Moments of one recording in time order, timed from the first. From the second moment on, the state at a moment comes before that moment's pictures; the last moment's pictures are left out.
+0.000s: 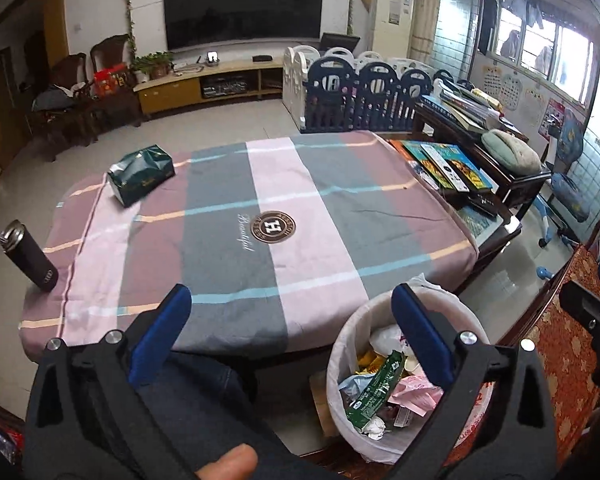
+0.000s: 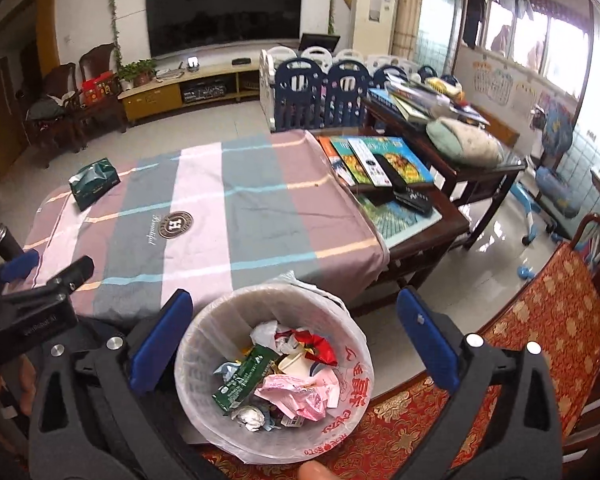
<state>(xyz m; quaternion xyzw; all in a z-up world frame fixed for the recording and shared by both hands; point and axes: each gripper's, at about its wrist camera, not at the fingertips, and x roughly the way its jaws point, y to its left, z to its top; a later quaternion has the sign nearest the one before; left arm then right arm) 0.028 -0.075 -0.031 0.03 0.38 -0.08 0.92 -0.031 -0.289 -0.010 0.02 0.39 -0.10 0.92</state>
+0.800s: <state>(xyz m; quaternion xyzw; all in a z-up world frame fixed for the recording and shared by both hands) 0.009 -0.042 -0.001 0.00 0.37 -0.03 0.93 -0.025 -0.268 -0.017 0.01 0.41 -0.08 0.91</state>
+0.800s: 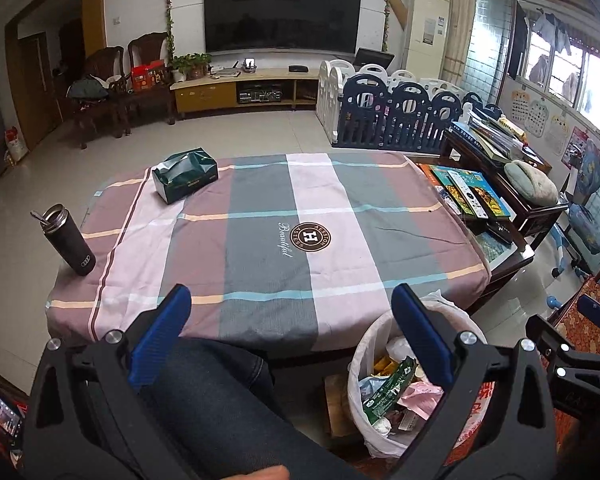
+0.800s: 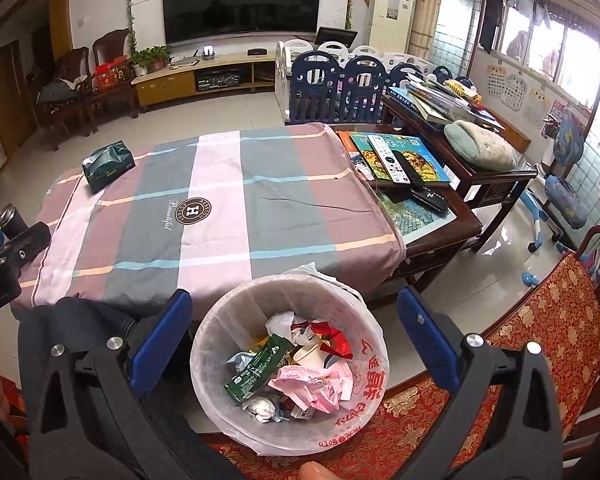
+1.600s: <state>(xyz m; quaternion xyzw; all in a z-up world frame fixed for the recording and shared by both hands) 0.009 -0.044 -0.003 0.00 0.37 -0.03 0.93 -0.021 -0.269 -0.027 0.02 0.43 -0.08 0.90</state>
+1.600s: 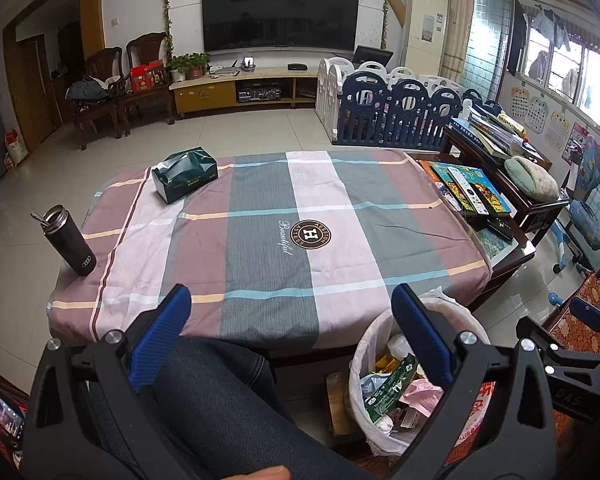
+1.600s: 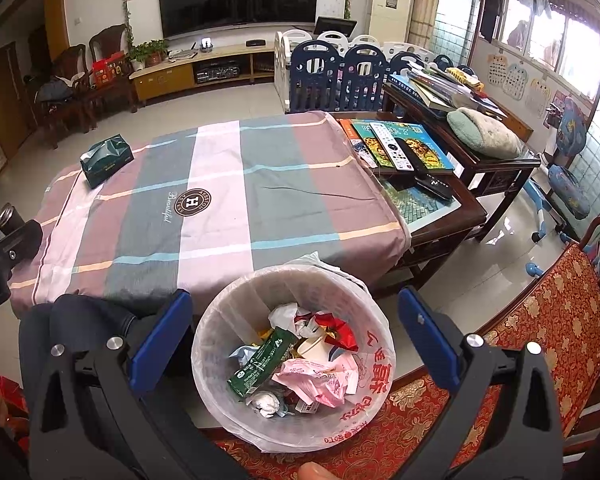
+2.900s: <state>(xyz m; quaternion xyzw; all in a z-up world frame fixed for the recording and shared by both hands) 0.014 -0.039 -0.011 0.00 0.38 -0.03 0.92 -0.010 -0.263 -0.037 0.02 0.44 -0.08 0.89</state>
